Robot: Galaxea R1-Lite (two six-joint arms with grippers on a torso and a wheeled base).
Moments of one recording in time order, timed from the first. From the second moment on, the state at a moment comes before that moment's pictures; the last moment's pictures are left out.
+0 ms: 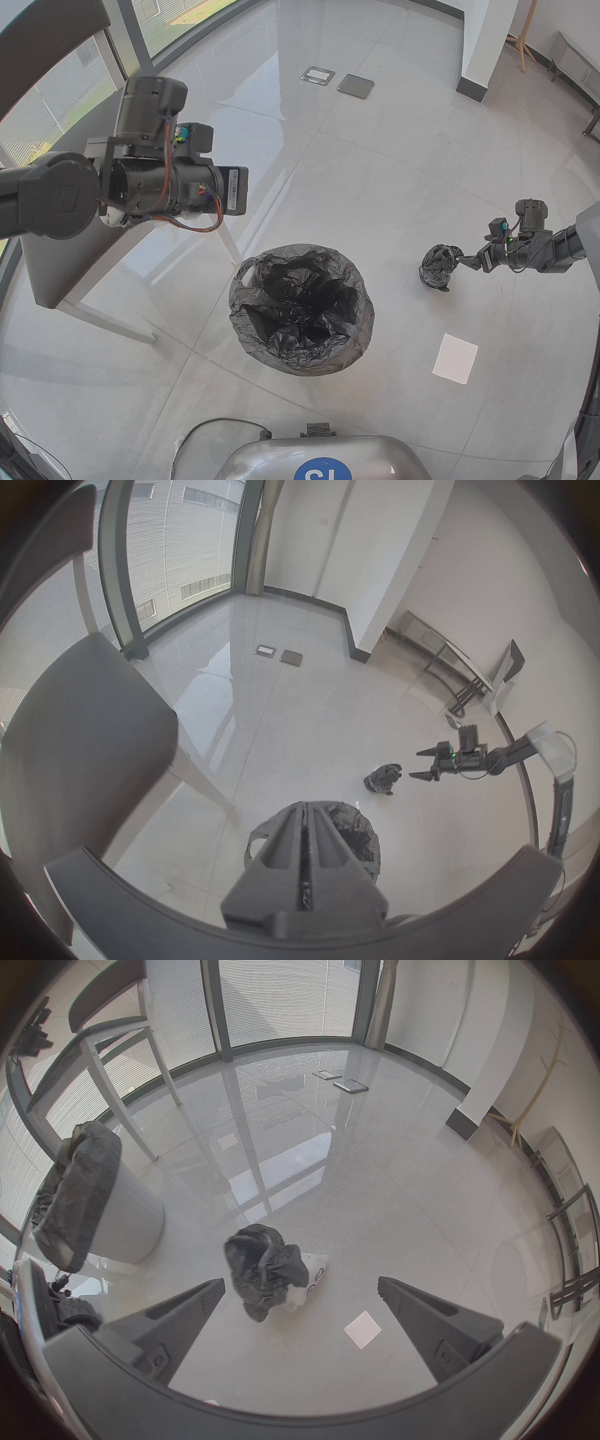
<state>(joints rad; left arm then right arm) -0.51 1.76 -1.48 0.10 0.06 -0.07 -0.16 2.28 -1.44 -0.33 0.34 -0.51</state>
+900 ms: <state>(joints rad) -0.46 1.63 -1.42 0.07 0.06 -0.07 -0.11 2.63 -1.88 -0.20 0.34 -0.48</state>
